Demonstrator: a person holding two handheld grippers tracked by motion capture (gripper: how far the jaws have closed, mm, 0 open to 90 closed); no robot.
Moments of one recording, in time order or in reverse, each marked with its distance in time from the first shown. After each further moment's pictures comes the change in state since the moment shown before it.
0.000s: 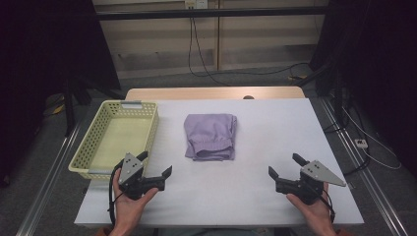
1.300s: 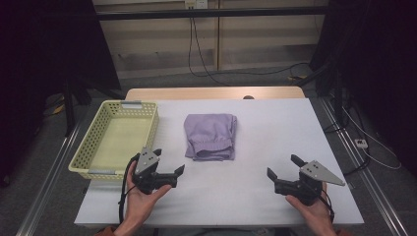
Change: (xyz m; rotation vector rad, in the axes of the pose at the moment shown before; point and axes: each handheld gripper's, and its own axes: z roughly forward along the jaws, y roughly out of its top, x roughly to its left) left arm -0.017 0.016 0.030 0.095 -0.073 0.017; right arm 0.002 -0.001 0.001 0.018 0.025 0.031
